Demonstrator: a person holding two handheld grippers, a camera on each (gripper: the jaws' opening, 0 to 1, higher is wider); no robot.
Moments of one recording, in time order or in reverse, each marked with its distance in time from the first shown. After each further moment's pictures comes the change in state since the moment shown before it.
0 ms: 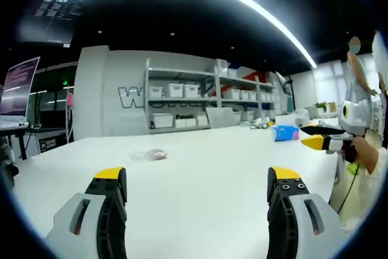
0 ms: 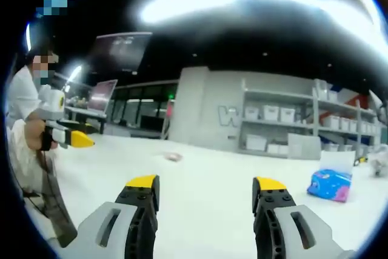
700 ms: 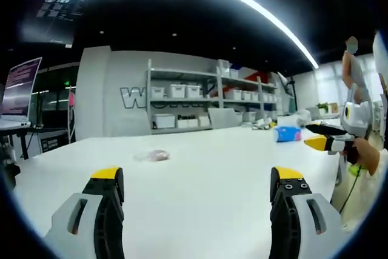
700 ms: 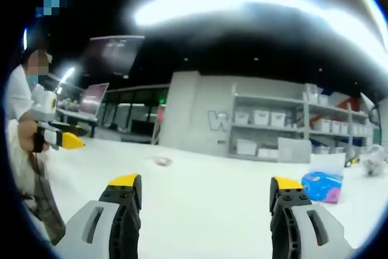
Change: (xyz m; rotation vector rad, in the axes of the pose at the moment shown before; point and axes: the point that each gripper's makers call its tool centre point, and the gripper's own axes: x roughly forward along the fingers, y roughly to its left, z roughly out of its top) left arm -0.002 0.004 0.005 -0.003 -0.023 0.022; right arm -0.002 -0.016 0.006 -0.002 -0.046 -0.083
